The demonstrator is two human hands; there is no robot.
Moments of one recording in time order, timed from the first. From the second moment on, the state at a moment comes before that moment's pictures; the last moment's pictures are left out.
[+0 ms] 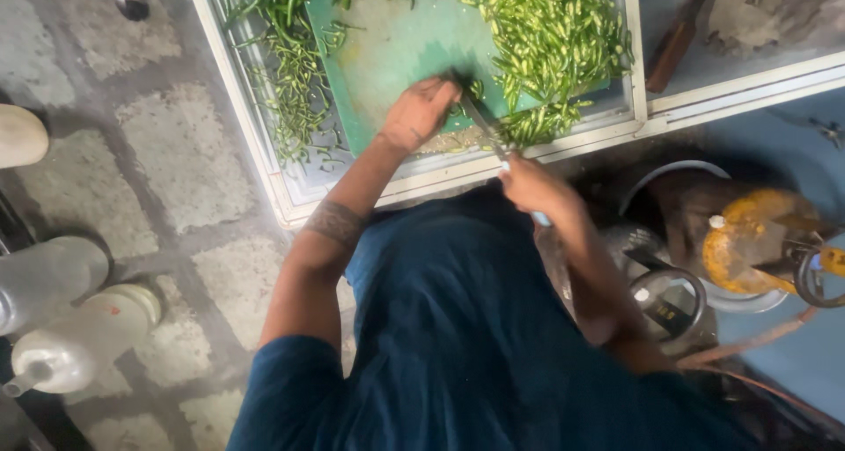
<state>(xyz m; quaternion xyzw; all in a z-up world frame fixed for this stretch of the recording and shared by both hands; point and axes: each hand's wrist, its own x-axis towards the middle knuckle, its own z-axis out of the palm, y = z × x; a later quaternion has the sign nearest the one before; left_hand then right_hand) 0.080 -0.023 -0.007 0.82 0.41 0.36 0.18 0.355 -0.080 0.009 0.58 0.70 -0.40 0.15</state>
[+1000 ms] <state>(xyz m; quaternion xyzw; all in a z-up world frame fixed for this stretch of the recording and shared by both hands) -0.131 0.096 -0.016 0.79 0.59 0.12 -0.11 0.403 -0.049 -0.038 0.62 0.69 -0.37 -0.09</state>
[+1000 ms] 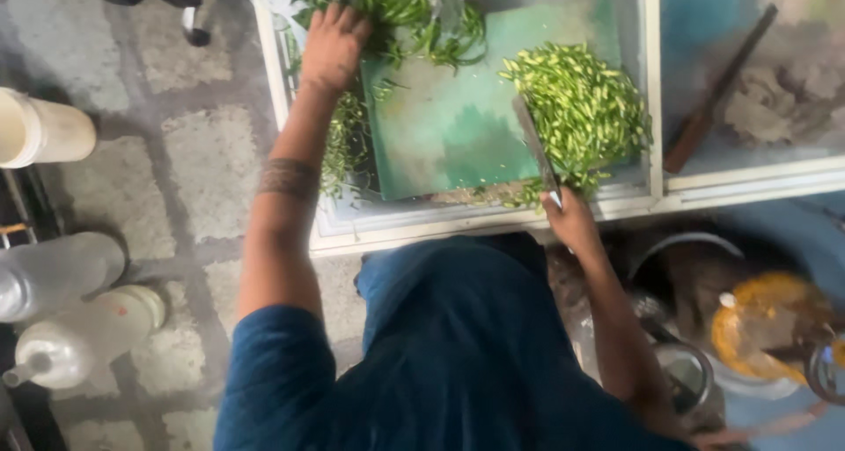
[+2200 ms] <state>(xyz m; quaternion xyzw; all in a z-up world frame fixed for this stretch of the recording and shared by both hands) 0.070 -0.006 -0.001 0.91 0.41 0.09 0.05 0.344 -0.065 -0.001 0.58 0.74 -0.31 0.11</state>
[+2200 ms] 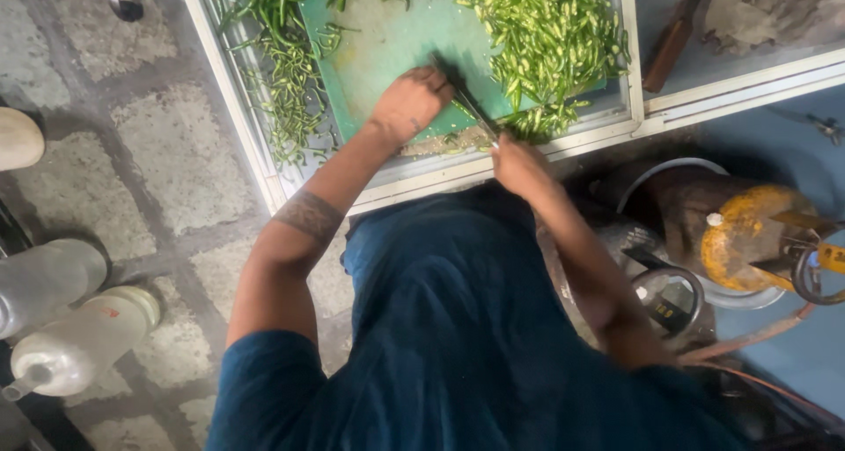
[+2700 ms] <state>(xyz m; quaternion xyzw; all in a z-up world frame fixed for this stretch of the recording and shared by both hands) 0.074 -0.007 -0.011 0.89 0.41 0.18 0.00 0.364 -0.073 0.020 0.57 0.75 -0.33 0.09</state>
